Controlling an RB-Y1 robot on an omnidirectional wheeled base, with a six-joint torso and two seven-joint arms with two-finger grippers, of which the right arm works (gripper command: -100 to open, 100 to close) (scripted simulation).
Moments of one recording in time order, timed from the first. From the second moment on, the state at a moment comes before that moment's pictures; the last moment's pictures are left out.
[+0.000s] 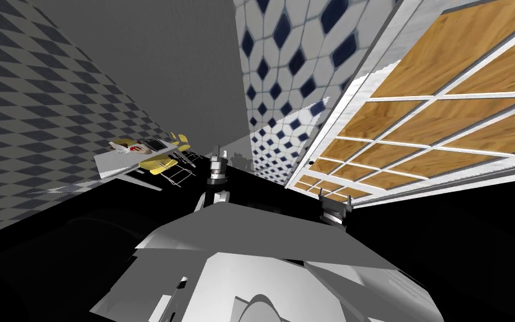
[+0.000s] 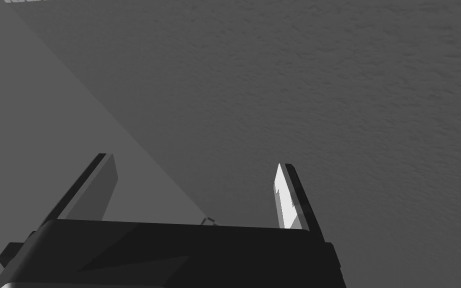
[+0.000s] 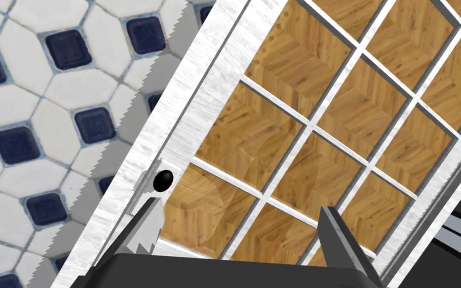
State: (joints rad) arm 0.52 -0.09 -0.16 -1.54 -0.25 -0.79 -1.00
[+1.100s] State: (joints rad) arm 0.51 -0.09 -0.18 -1.32 -0.33 -0.86 -1.23
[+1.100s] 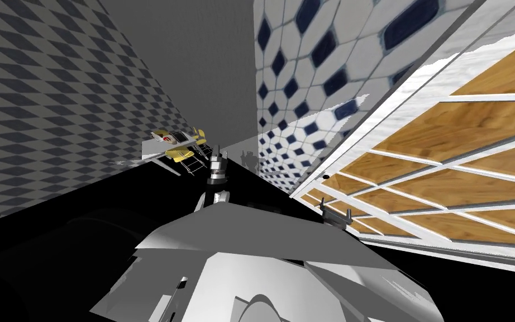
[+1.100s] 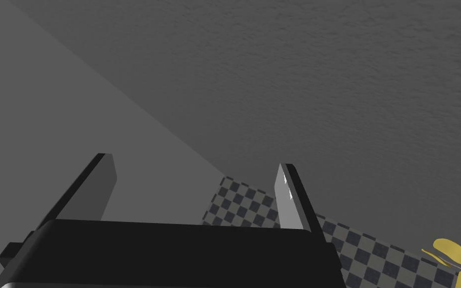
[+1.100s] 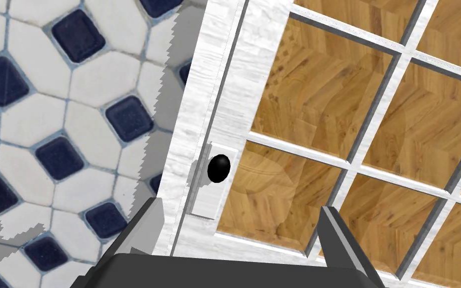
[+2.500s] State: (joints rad) arm 0.52 -0.05 -0.21 -1.09 -0.42 -0.93 -1.48
